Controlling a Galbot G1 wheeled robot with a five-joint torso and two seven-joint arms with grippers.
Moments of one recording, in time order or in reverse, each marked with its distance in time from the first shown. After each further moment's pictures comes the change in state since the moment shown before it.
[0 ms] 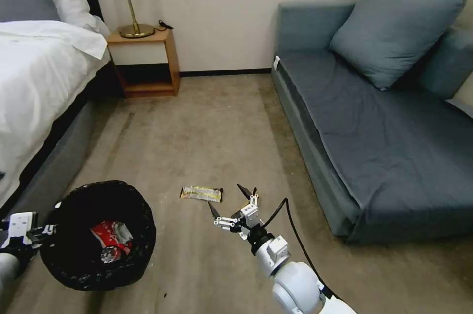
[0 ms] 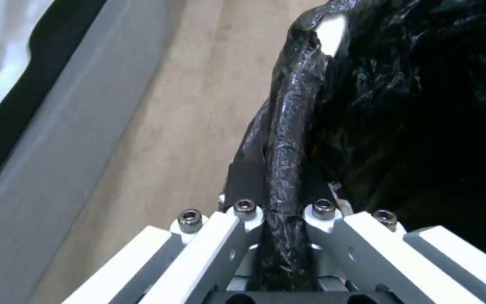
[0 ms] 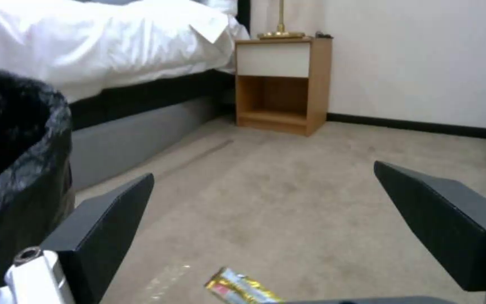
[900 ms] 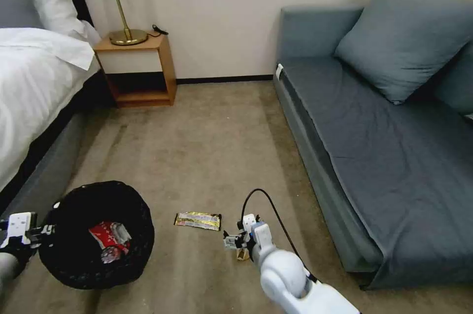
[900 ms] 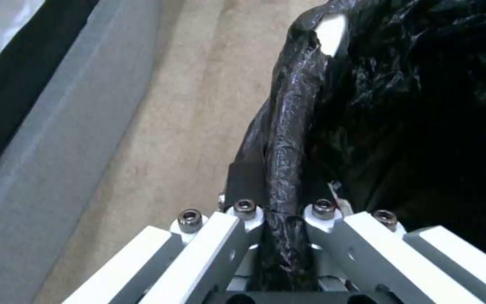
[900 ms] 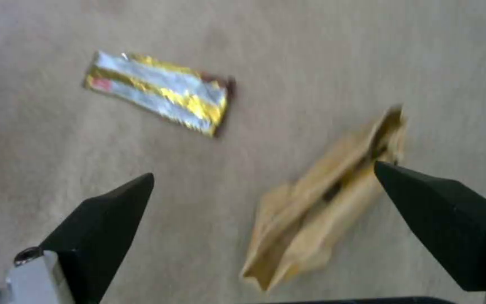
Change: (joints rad) left arm -0.005 0.008 -0.003 0.021 -0.002 -0.001 0.001; right arm 0.190 0.066 -0.076 -0.090 0.593 -0.851 0.489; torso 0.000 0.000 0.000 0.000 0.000
